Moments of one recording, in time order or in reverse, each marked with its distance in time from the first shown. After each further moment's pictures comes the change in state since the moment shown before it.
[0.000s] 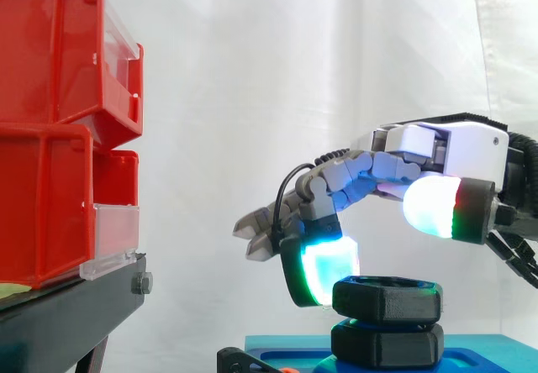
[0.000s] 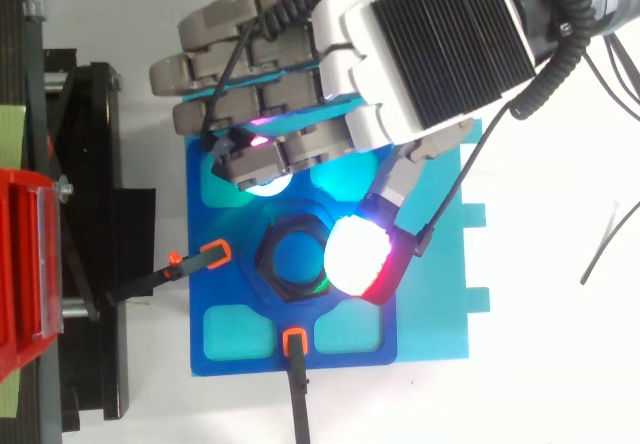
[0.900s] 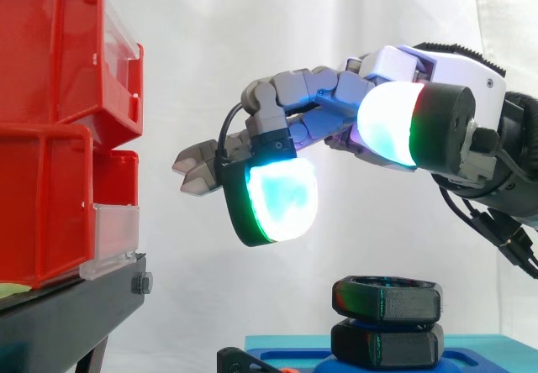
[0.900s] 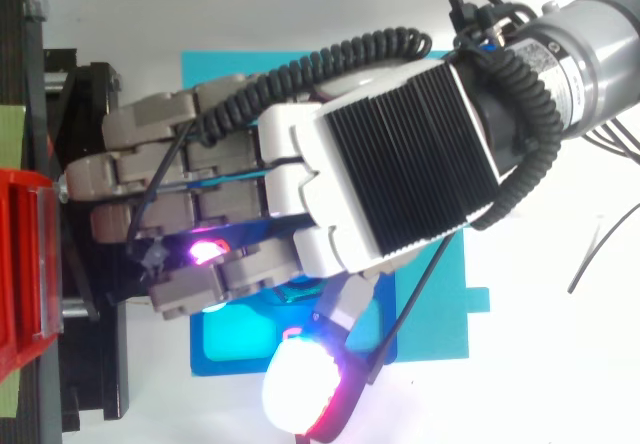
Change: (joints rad) arm 0.116 -0.001 0.000 0.111 0.153 0.048
